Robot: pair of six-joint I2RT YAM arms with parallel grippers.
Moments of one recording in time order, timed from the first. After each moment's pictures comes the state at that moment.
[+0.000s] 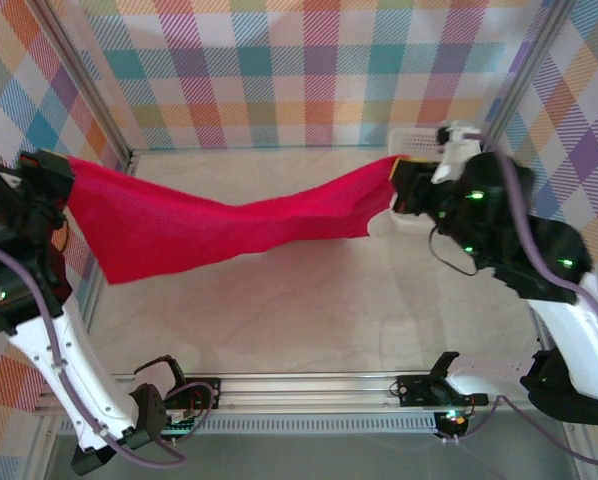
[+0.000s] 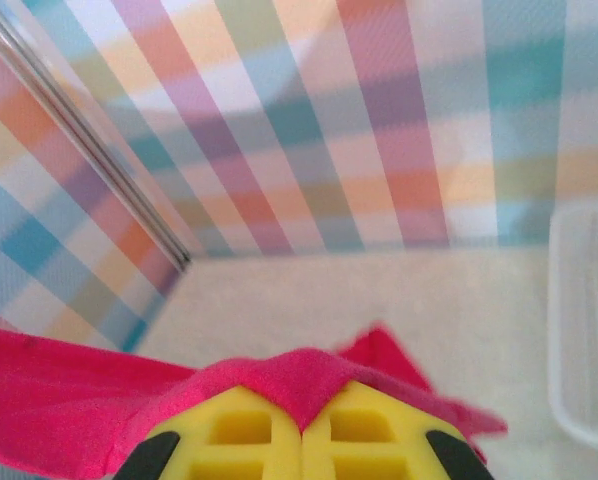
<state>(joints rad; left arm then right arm) 0.47 1.07 1.97 -1.03 0.22 -0.82 0.88 1.15 1.95 -0.99 0.44 0.43</state>
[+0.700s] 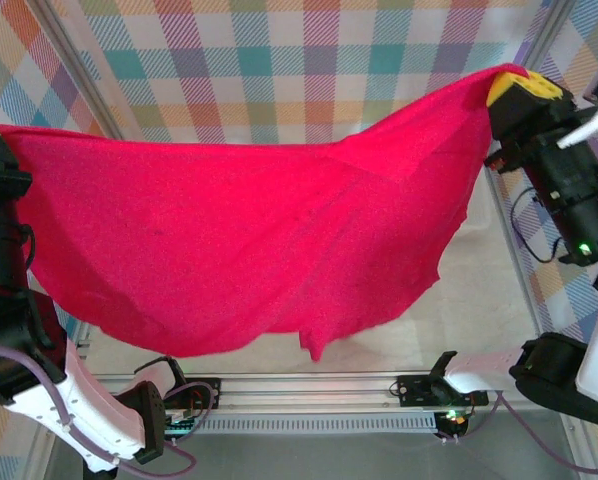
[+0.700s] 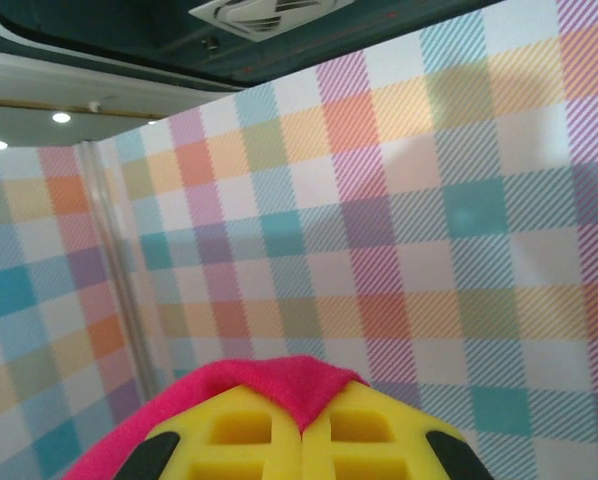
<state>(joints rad) 0.47 1.09 2.26 -0.95 0.10 -0.82 0.88 1.28 2.44 -0.81 0.48 -0.01</state>
